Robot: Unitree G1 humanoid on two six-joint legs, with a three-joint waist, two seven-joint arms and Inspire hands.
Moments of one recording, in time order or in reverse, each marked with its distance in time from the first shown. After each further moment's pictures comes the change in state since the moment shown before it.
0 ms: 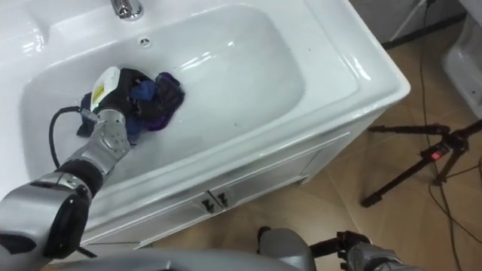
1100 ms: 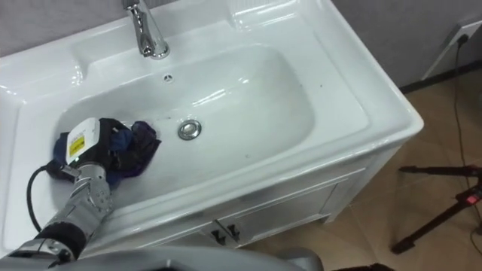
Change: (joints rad) left arm 0.349 0.038 0.039 -0.237 0.151 0.043 0.082; right arm 0.103 -0.039 -0.258 -0.022 -0.165 0.065 -0.031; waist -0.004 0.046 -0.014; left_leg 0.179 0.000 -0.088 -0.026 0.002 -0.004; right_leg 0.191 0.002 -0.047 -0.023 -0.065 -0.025
